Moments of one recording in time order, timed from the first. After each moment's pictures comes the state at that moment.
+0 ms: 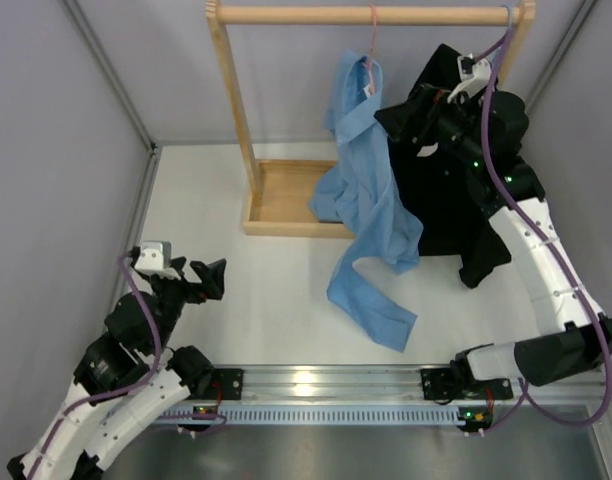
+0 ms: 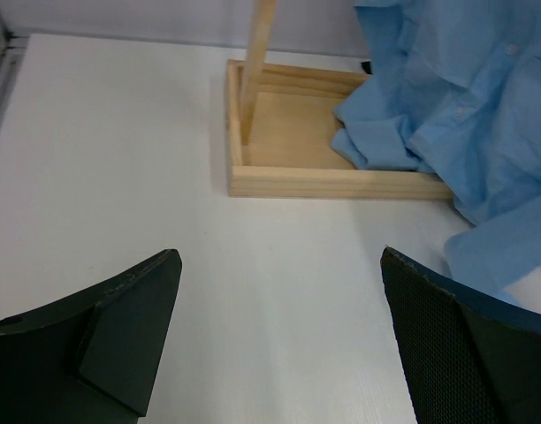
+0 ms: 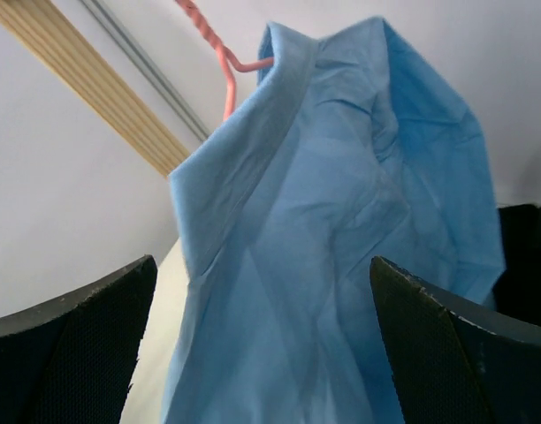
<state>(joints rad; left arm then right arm) -0.74 0.24 0.76 -0.63 -0.49 -0.27 0.28 1.37 1.57 -0.19 -0.34 0.48</state>
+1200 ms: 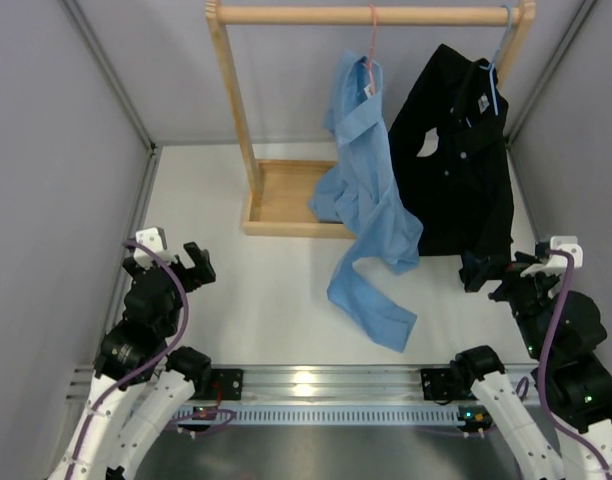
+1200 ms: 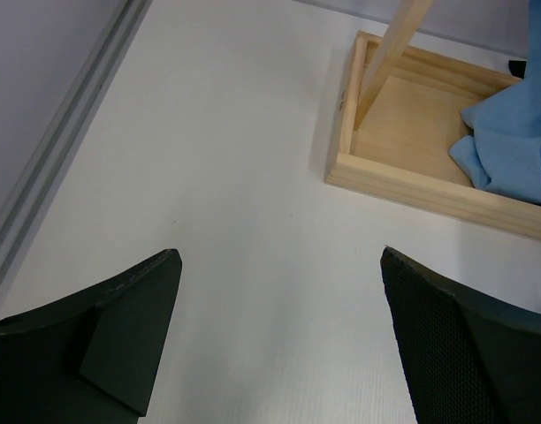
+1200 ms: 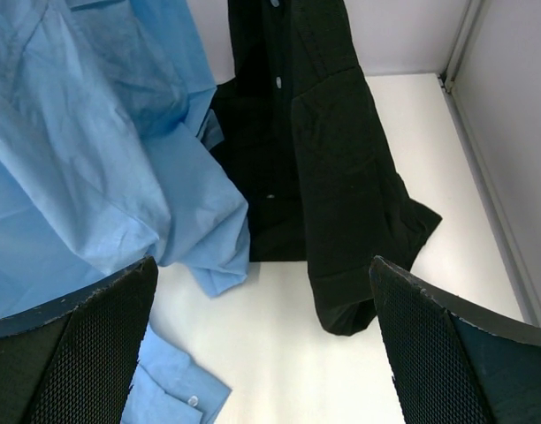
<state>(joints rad) -0.40 0.37 0.73 -0.64 -0.51 -0.32 0.28 0.26 0.93 -0.76 0.22 0.12</state>
